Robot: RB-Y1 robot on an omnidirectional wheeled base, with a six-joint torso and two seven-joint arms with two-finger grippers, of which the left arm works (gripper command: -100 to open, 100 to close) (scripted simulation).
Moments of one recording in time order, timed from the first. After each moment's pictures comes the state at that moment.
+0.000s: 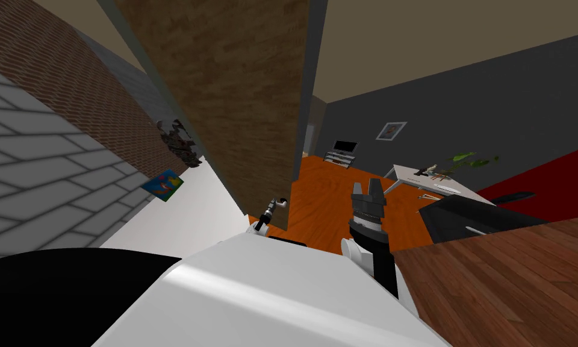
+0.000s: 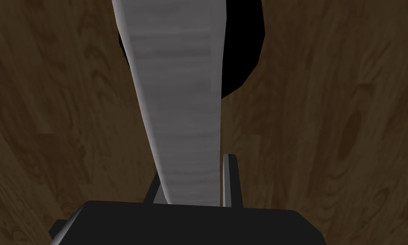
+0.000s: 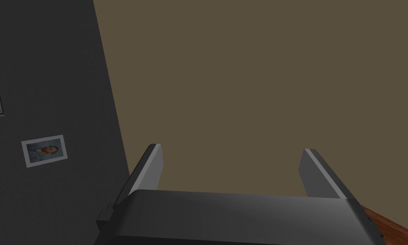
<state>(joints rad) -0.14 0.05 -0.09 -0.65 -0.02 -0.77 0.04</state>
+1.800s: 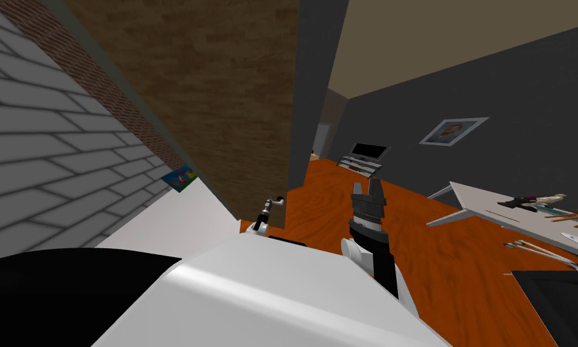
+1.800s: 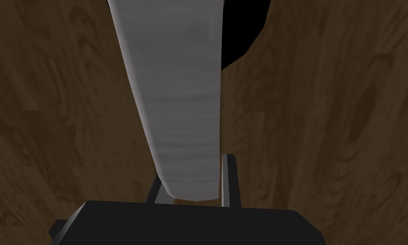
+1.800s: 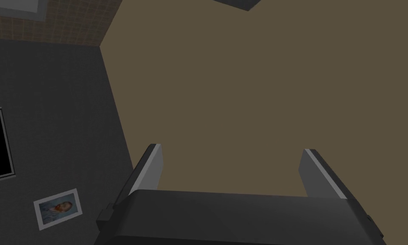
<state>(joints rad) -0.14 0.01 0.06 -0.65 0.04 -0.78 -0.07</state>
